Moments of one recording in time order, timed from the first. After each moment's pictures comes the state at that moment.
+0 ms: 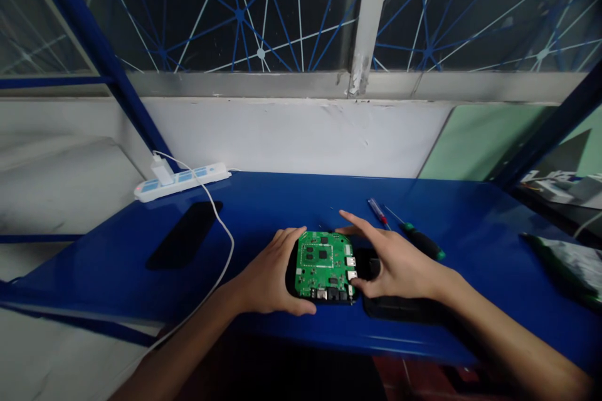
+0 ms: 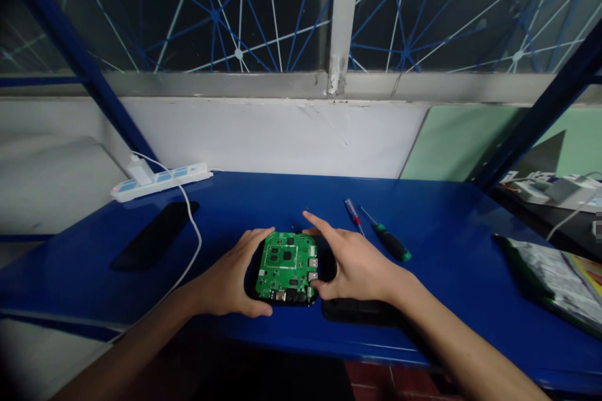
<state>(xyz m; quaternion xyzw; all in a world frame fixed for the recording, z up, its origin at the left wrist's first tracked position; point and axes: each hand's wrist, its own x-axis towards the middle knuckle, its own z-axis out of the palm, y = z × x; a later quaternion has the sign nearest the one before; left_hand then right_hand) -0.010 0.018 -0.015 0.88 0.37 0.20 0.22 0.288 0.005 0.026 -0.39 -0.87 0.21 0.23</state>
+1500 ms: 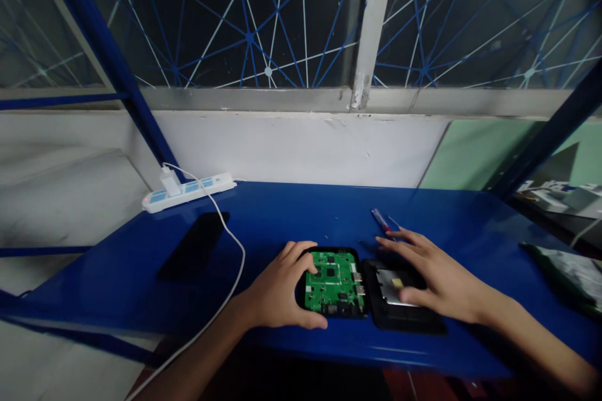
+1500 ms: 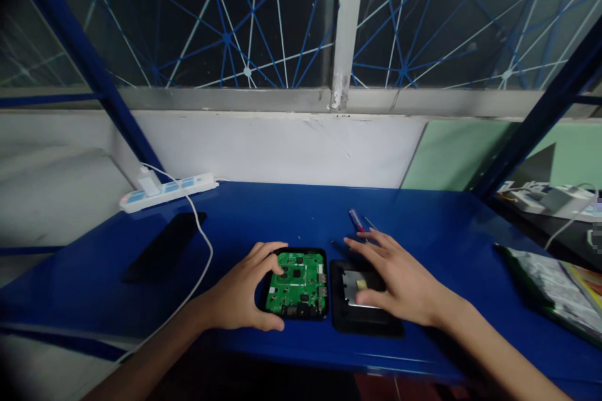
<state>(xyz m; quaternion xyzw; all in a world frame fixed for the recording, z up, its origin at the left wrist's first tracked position) -0.003 0.012 0.005 0.88 0.35 0.19 0.23 0.351 -0.005 0.012 -0.42 -0.89 0.05 0.14</state>
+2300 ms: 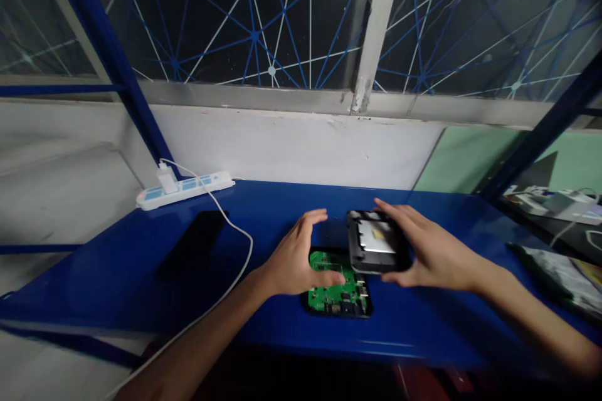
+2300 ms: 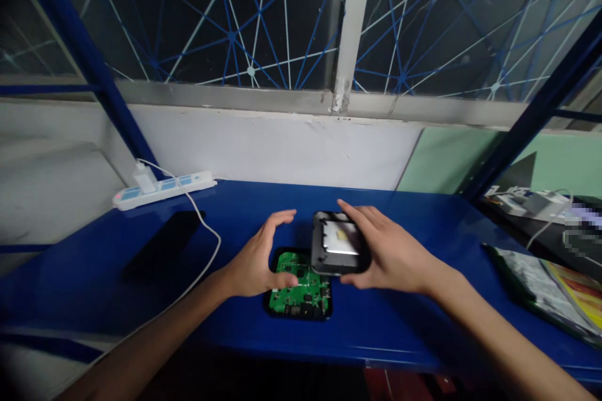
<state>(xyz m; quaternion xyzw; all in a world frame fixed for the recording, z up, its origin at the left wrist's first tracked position) 0.015 0.043 0.015 0.86 0.30 0.34 0.23 0.322 0.006 0.068 -0.42 -0.89 -0.02 0.19</state>
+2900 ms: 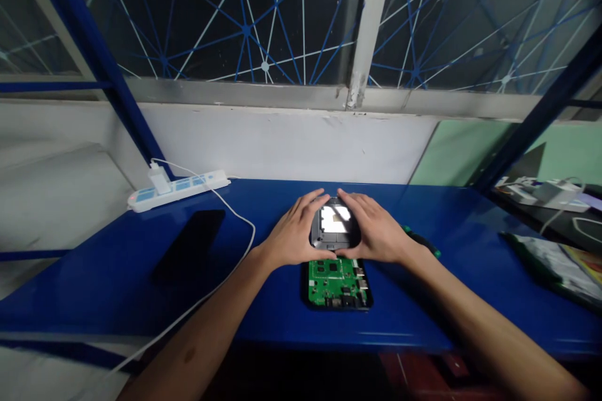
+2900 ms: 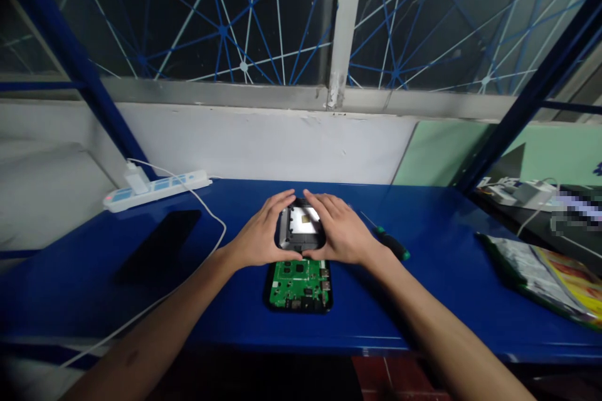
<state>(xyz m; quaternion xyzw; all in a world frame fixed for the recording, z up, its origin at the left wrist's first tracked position) 0.017 0.084 0.006 0.90 0.24 0.35 0.08 0.262 0.050 0.031 -0.37 -0.89 -0.10 0.25</state>
